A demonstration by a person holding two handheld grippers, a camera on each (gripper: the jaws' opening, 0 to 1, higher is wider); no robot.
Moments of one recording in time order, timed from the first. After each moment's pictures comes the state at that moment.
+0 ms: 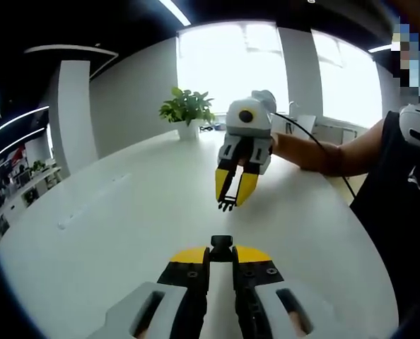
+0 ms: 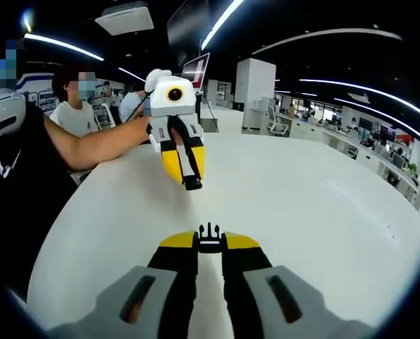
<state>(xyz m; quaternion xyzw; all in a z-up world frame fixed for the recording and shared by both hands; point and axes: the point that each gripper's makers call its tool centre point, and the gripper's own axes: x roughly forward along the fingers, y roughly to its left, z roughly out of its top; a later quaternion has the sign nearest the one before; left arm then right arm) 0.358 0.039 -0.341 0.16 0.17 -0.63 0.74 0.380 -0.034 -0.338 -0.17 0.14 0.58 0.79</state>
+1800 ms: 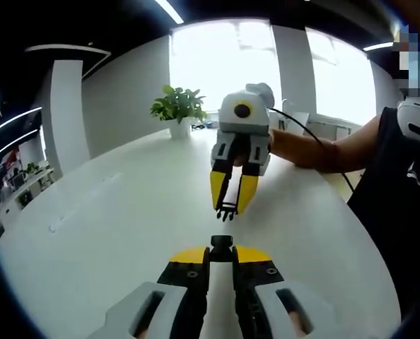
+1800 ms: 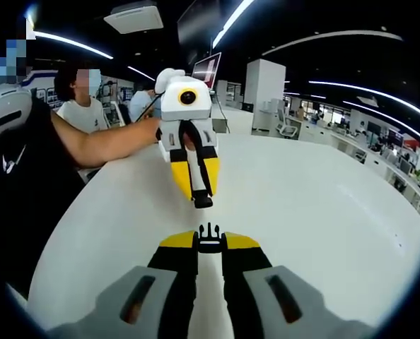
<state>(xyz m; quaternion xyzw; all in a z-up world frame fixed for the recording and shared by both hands) 0.363 0.031 -0.348 0.17 0.17 -0.64 0.73 0.366 -0.018 -0.340 -0.18 0.13 0.60 0.77</state>
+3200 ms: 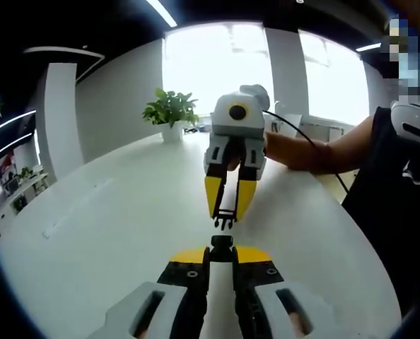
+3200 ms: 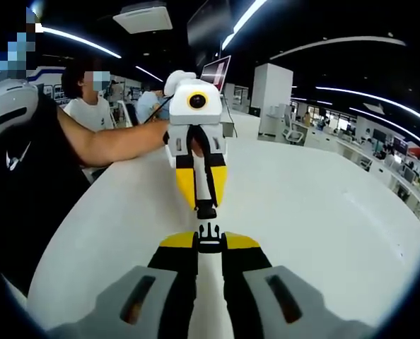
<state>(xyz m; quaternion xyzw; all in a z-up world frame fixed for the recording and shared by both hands) 0.359 0.026 -0.346 0.16 0.17 -0.66 0.71 0.364 -0.012 -0.336 -0.19 0.12 0.61 0.76</state>
